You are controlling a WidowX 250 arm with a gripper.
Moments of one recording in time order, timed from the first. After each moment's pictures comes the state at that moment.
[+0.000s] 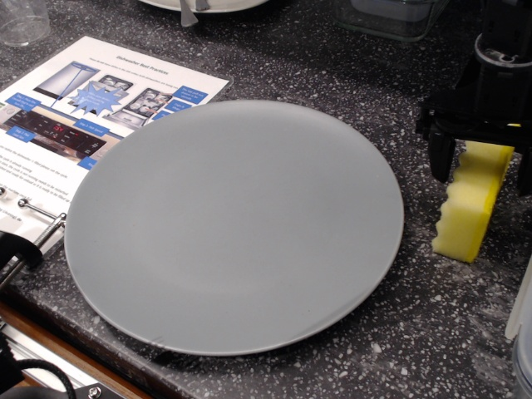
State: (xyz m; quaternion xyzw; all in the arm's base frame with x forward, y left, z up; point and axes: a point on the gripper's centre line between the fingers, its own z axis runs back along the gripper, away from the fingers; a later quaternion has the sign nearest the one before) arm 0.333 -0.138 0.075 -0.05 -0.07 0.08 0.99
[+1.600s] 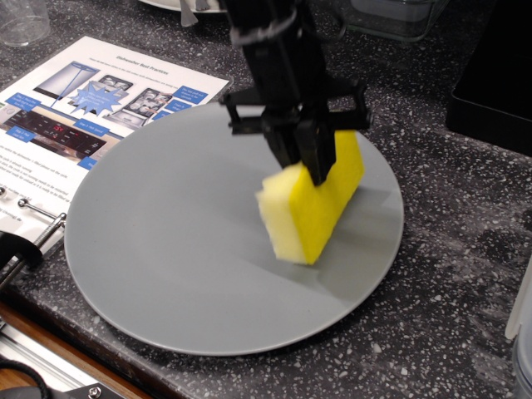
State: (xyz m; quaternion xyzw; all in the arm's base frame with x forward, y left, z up) arm 0.260 -0.025 0.090 -0.15 -0.05 0.08 0.98
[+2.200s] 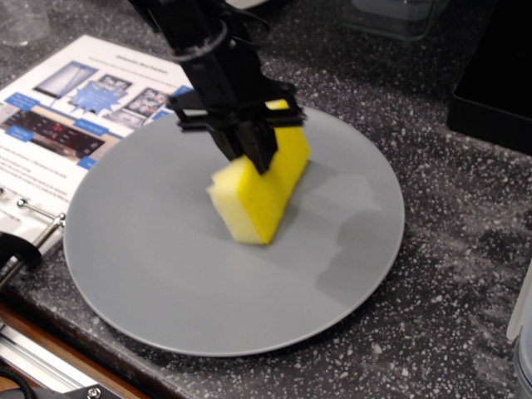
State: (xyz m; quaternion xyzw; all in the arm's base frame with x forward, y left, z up) arm 0.269 0.034 0.077 -0.12 -0.09 0.11 0.98
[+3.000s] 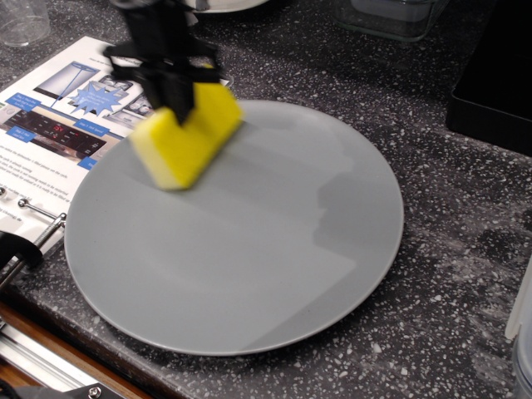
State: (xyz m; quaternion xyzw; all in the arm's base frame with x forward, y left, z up) arm 0.283 0.130 0.081 -0.03 -0.04 0.15 0.99
